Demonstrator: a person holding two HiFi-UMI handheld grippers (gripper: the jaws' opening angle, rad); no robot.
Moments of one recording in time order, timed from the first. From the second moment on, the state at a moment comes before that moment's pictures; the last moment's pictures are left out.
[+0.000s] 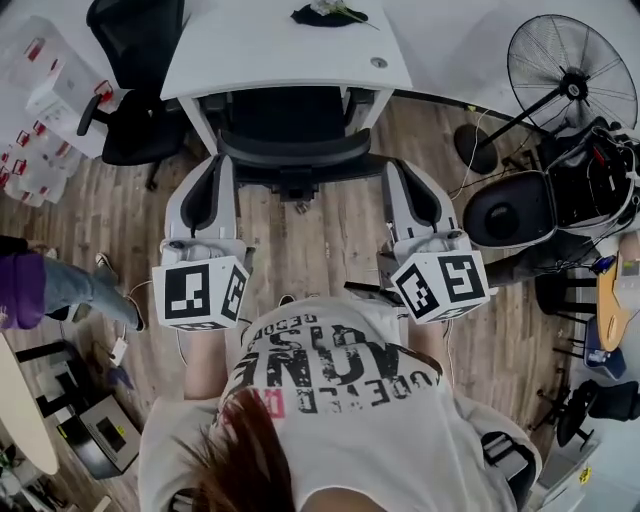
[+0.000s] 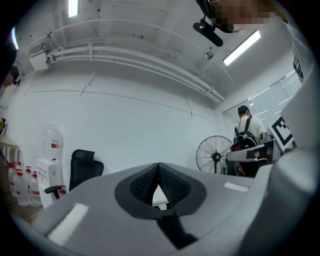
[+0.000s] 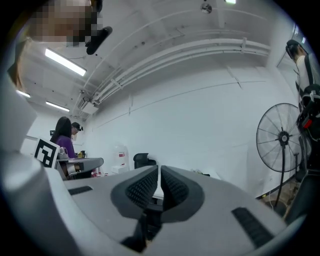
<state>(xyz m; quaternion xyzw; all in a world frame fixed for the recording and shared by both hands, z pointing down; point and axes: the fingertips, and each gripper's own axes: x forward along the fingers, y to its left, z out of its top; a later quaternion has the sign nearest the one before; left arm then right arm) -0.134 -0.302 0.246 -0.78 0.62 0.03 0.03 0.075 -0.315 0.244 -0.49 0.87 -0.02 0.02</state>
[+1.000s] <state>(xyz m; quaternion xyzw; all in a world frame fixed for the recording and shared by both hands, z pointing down) -0.127 -0.271 0.300 -0.79 0.61 0.00 -0.01 0.056 -0.290 0.297 -0.47 0.88 -0.05 -0.04</state>
